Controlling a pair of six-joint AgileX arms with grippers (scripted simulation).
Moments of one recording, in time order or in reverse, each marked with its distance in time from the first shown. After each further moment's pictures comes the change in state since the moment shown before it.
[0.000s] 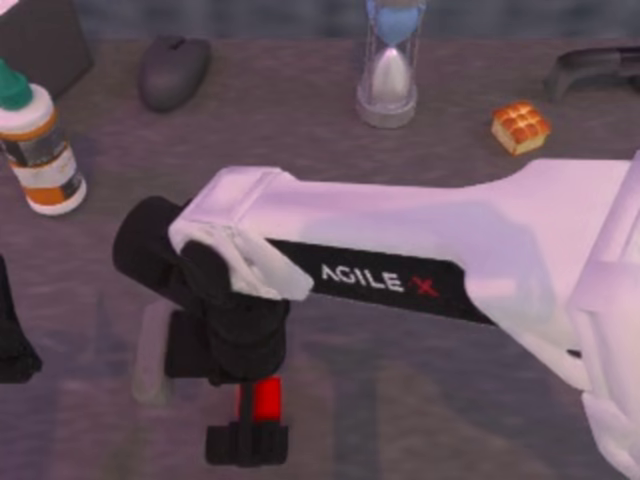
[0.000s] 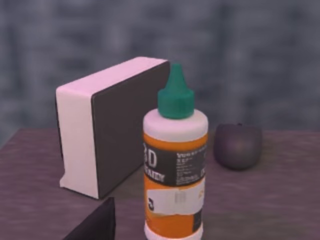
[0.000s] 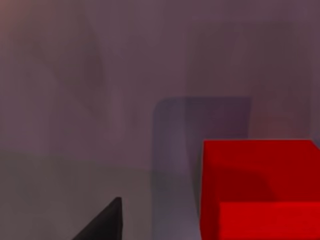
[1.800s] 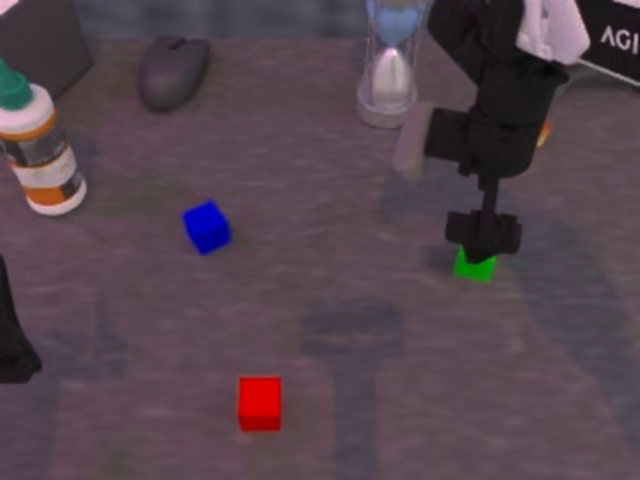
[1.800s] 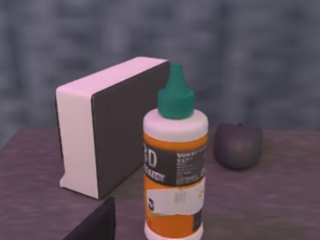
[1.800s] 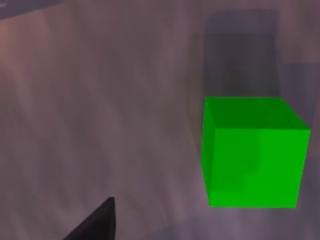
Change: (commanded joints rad) left arm 0.000 0.000 0.000 0.000 0.000 0.000; right arm -0.595 -0.120 0.006 -0.147 0.009 -0.326
